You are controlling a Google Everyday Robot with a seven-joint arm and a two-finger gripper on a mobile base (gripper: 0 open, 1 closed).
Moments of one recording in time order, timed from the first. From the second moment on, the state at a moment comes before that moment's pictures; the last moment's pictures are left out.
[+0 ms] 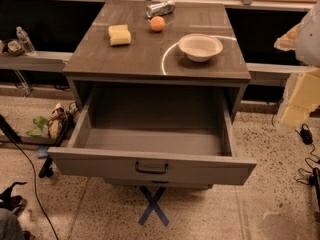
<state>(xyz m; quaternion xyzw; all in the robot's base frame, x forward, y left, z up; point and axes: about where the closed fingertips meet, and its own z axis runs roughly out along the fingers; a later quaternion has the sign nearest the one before) 0.438 -0.216 0.978 -0.60 0.78 -0.04 0.16</state>
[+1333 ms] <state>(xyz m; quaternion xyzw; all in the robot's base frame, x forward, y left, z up) 0.561 -0.163 0.998 -0.48 0.80 0.05 0.35</state>
